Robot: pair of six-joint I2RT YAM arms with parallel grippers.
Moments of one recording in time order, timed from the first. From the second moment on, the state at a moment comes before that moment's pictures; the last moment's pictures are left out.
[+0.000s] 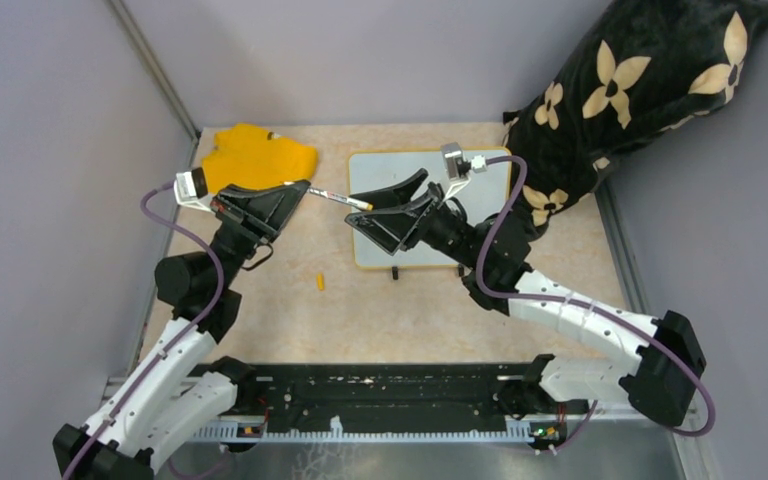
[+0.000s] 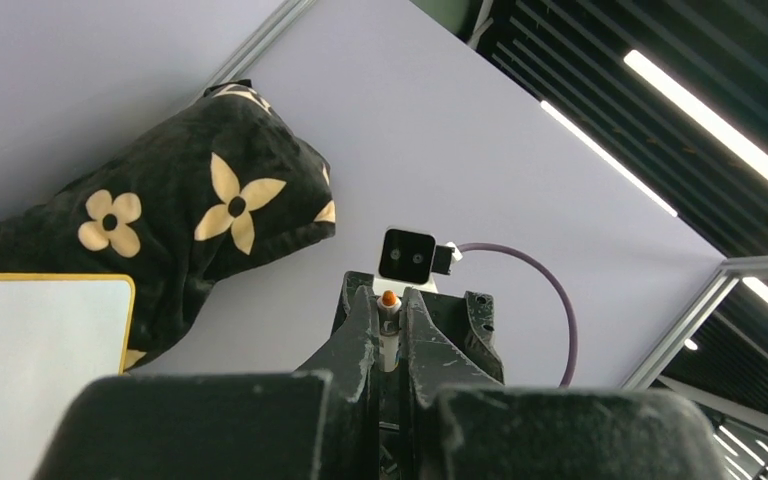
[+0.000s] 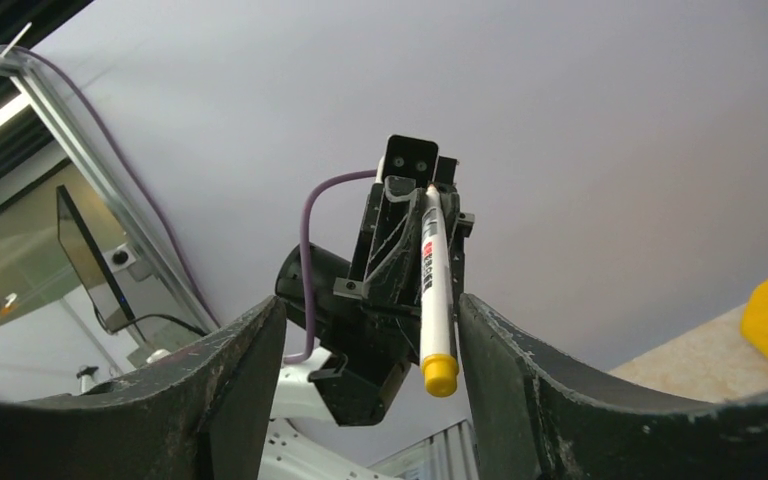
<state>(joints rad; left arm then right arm) -0.44 0.76 0.64 0.84 0.28 -1.23 0.91 1.15 0.88 0.88 -0.30 0.84</state>
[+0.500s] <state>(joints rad) -0.44 0.79 0.63 0.86 0.26 -1.29 0.91 1.21 0.92 0.87 -0.28 0.84</state>
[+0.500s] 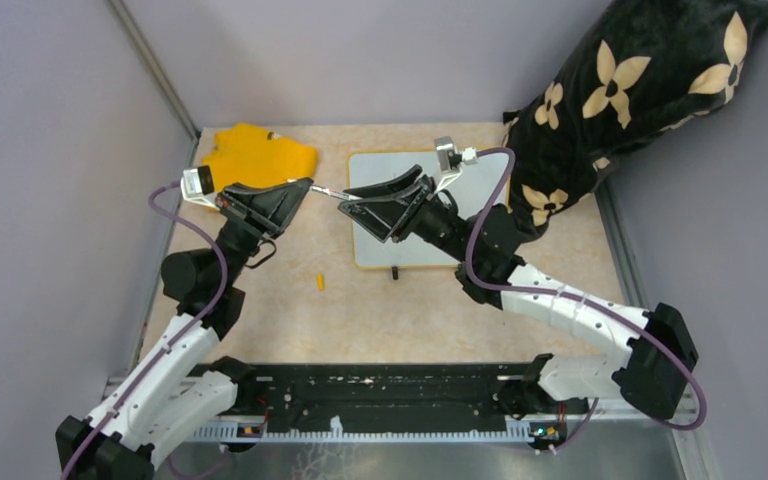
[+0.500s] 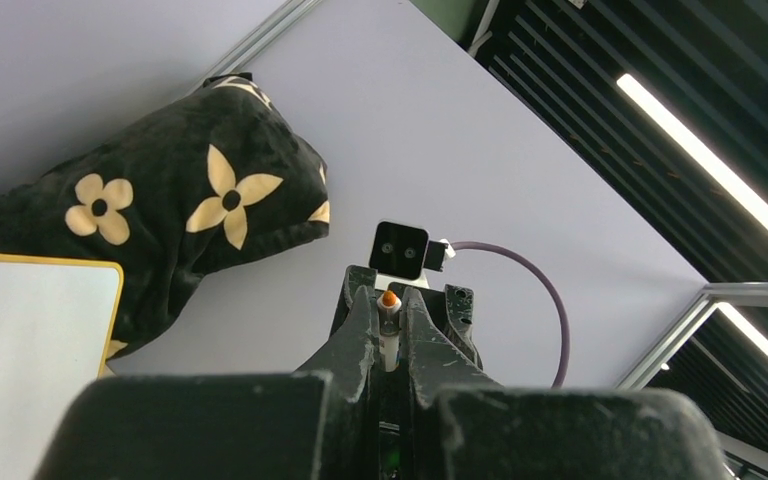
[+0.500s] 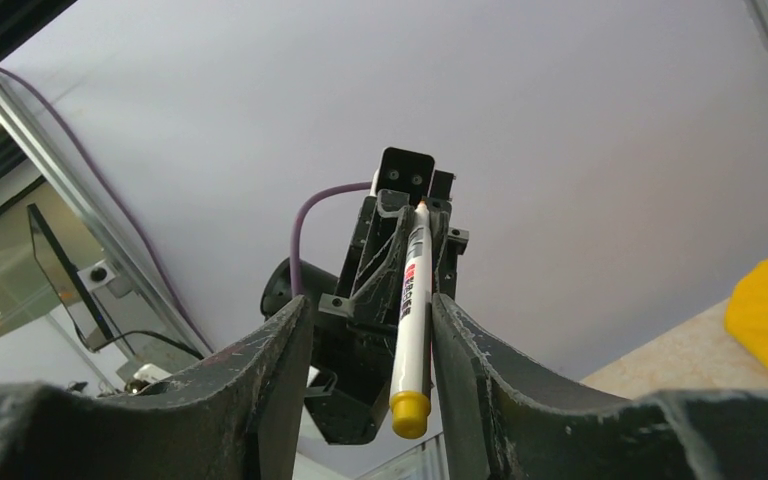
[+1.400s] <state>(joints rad) -0.44 0.80 0.61 0.86 0.26 -1.32 0.90 1.24 0.94 0.84 -0.23 0.86</state>
